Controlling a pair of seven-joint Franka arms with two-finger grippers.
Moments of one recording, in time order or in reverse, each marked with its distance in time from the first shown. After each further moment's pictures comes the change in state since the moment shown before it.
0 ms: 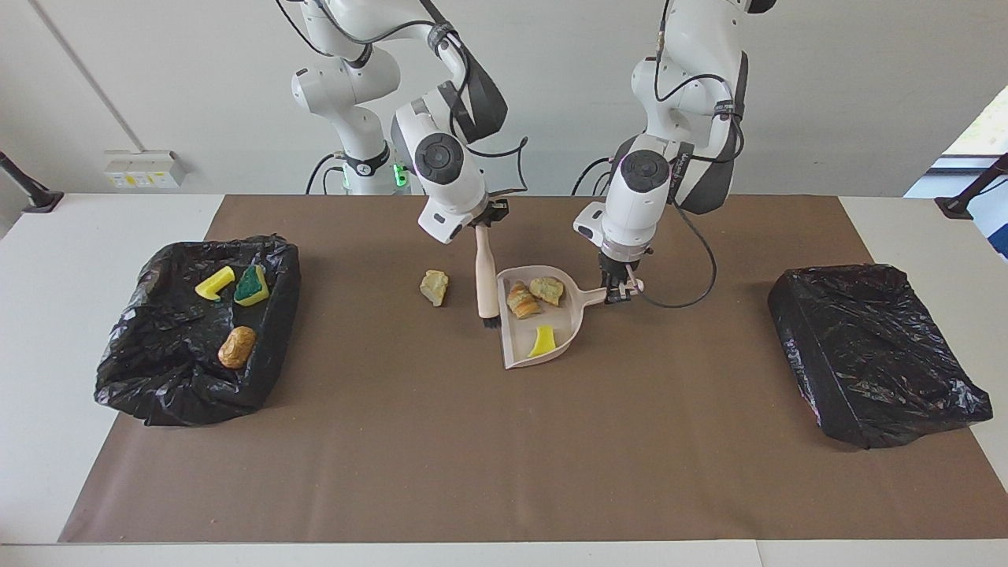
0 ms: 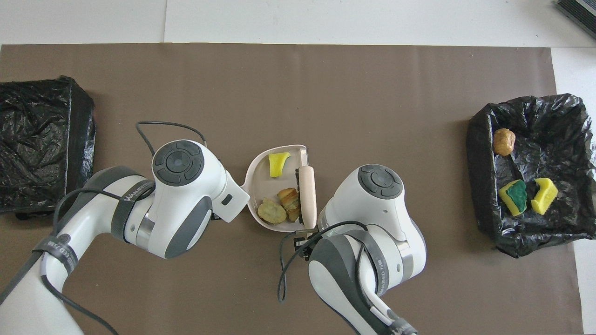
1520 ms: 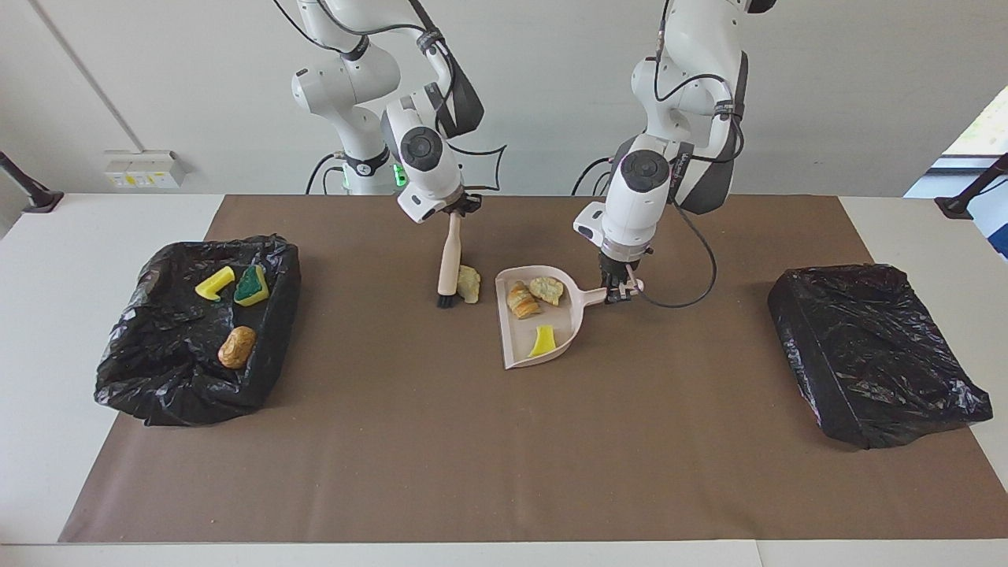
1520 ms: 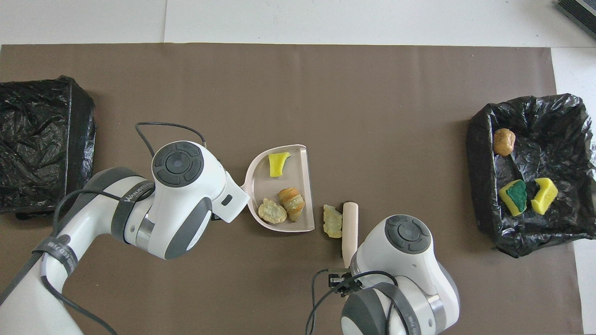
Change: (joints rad) left arm 0.000 -0.001 0.001 -0.002 0.000 0.002 -0.002; right arm 0.063 -0.183 0.017 -0.446 0.159 0.329 0.004
